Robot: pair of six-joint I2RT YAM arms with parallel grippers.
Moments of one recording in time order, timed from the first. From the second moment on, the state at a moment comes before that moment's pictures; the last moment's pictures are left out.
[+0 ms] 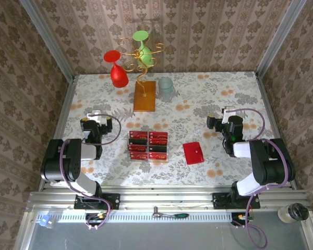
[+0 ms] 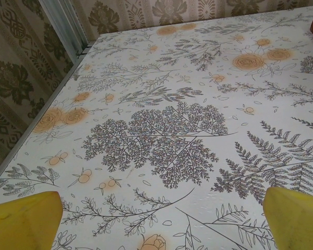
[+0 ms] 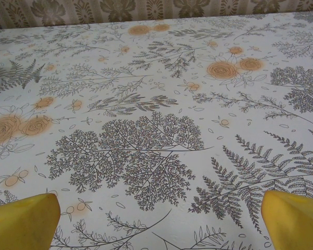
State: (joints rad) left arm -0.05 1.57 0.36 0.88 -0.15 0.11; right arm 0.00 1.53 0.40 0.74 0.02 0.05
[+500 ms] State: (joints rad) left arm -0.04 1.57 0.36 0.88 -0.15 0.11; right arm 0.00 1.53 0.40 0.74 0.02 0.05
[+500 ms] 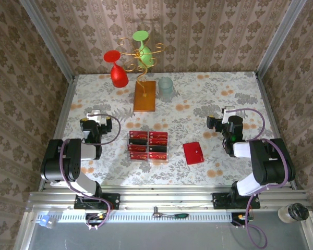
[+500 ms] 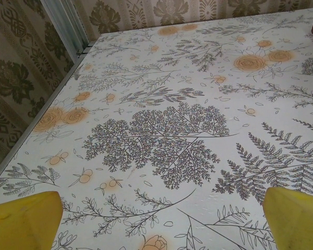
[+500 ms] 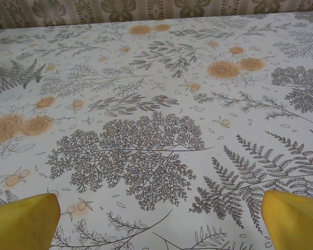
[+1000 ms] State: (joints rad) left arm -0.01 1.46 0.43 0.67 -0.12 0.08; right arm 0.00 1.36 0.61 0.36 0.05 0.11
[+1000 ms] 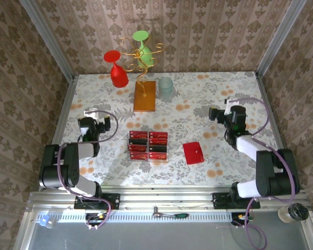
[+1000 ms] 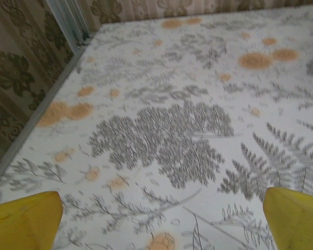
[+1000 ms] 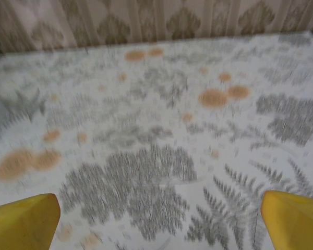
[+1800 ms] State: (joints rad) left arm -0.21 0.99 0.65 -0.27 -0.20 -0.47; right arm 0.50 1.22 0.78 -0.32 -0.20 0.44
